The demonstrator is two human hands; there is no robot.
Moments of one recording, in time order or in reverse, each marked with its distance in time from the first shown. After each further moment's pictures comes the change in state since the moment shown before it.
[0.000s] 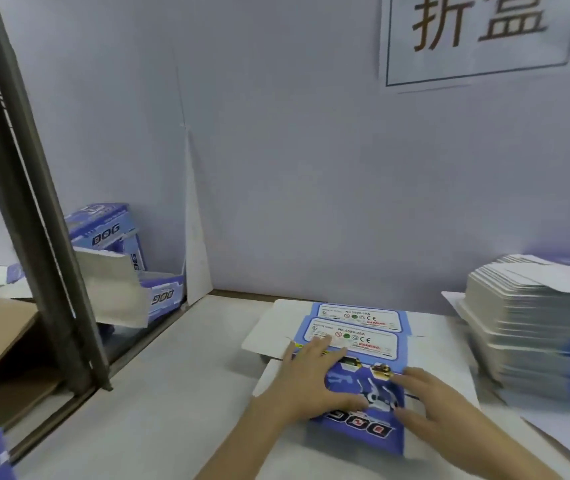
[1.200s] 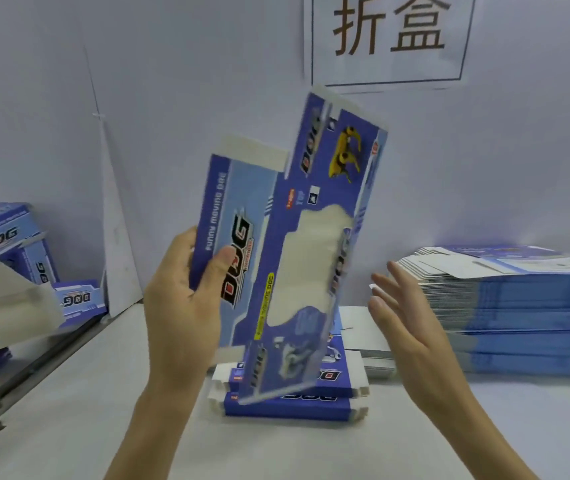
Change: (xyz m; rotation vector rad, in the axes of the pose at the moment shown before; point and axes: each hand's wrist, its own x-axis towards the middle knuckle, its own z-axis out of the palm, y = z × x) left_hand -0.059 0.076 -0.113 -0.764 1.051 0.317; right_hand -0.031 -0.016 -0.055 0.837 0.677 -0.267
